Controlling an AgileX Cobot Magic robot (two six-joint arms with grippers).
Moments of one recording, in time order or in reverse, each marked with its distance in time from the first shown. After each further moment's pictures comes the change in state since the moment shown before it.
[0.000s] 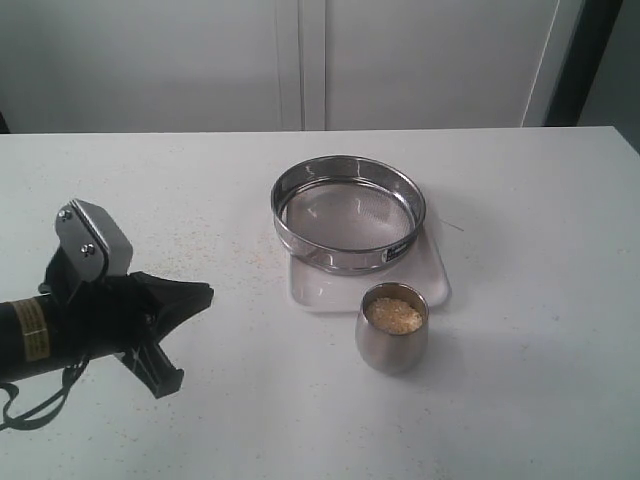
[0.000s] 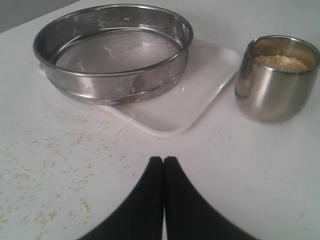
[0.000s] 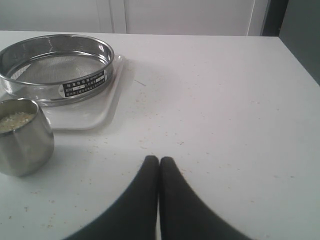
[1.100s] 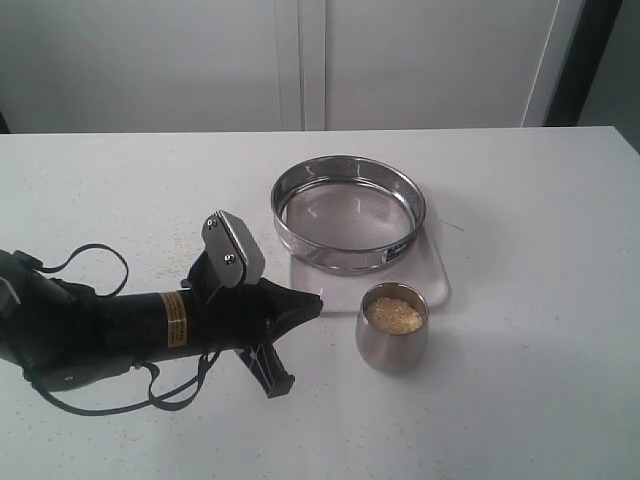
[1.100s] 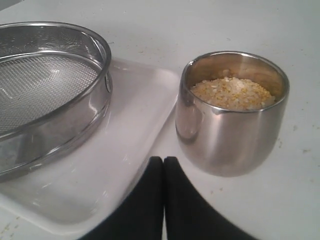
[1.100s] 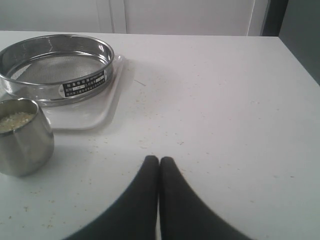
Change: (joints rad) left arm -0.231 0.324 -0.294 -0.044 -0.047 0.034; right arm 0.000 0.000 0.000 0.000 0.000 0.000
